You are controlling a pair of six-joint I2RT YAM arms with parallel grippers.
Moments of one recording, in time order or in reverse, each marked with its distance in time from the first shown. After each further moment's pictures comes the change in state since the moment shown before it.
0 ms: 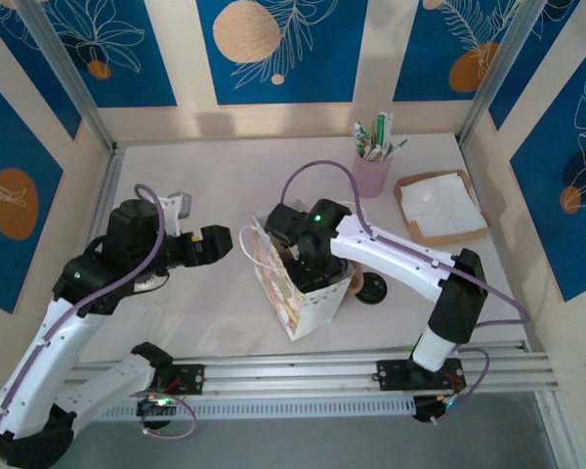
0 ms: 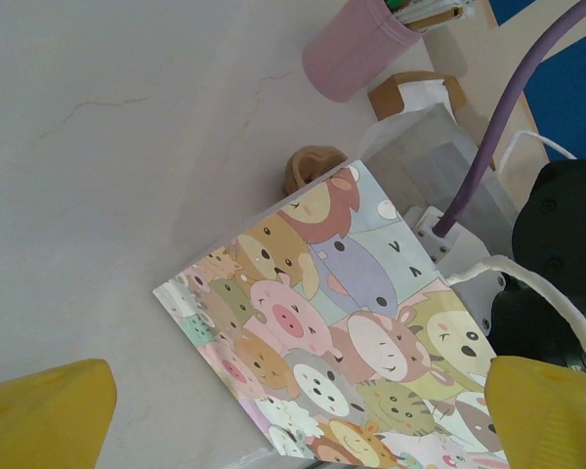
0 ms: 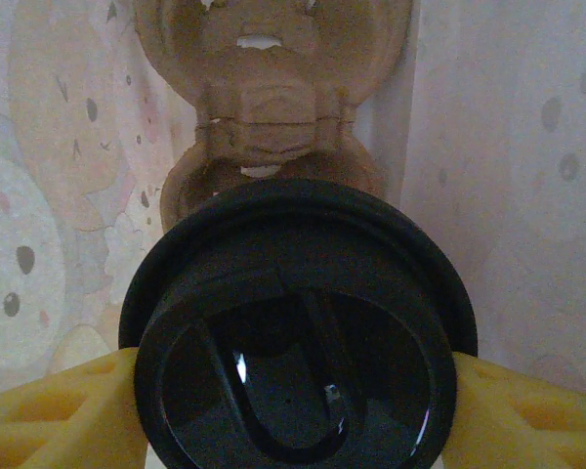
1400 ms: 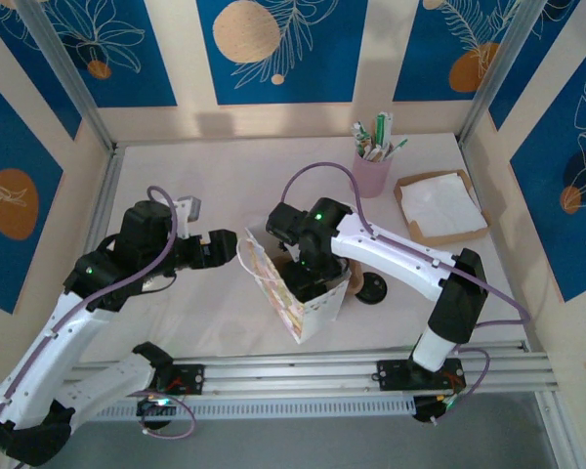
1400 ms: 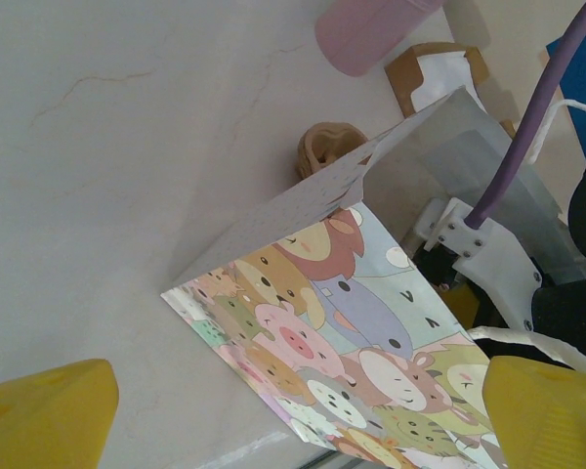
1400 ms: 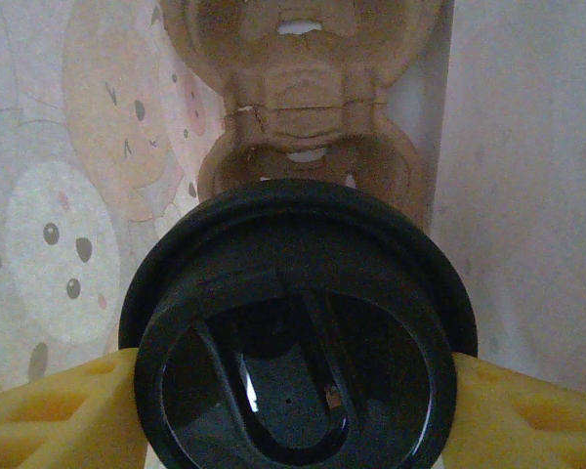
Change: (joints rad) left arm -0.042 0.023 -0.034 0.011 -0.027 -0.001; right arm -0.010 0.000 0.005 -0.015 -0.084 -0.011
